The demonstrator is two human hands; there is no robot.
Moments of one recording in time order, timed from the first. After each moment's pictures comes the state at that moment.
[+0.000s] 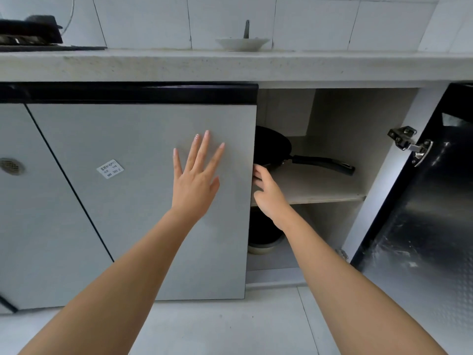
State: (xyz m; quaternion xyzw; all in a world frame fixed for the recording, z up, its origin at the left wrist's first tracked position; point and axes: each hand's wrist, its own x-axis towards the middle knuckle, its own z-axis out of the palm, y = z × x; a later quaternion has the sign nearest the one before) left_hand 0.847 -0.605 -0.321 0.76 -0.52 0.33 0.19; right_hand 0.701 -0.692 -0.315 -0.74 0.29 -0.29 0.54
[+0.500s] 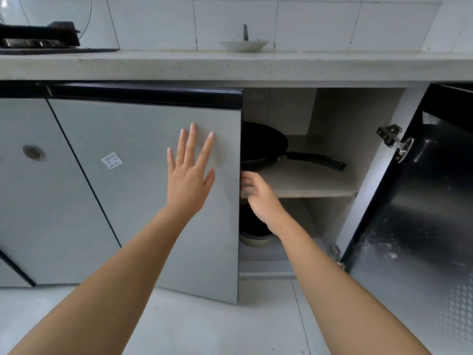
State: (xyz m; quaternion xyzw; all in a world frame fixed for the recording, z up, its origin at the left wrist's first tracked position) left_hand 0.801 -0.577 -0.309 0.78 -0.49 0.29 0.26; right_hand 0.660 -0.668 -0.321 -0.74 0.27 -0.26 0.56
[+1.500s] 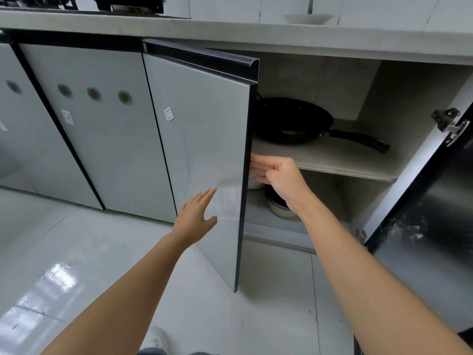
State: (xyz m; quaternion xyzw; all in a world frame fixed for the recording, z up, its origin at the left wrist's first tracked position) left_hand 0.738 -0.418 -0.422 0.88 -0.39 -0.04 0.26; right_hand 0.610 -0.568 -0.305 -0.76 0.17 -0.21 0.59
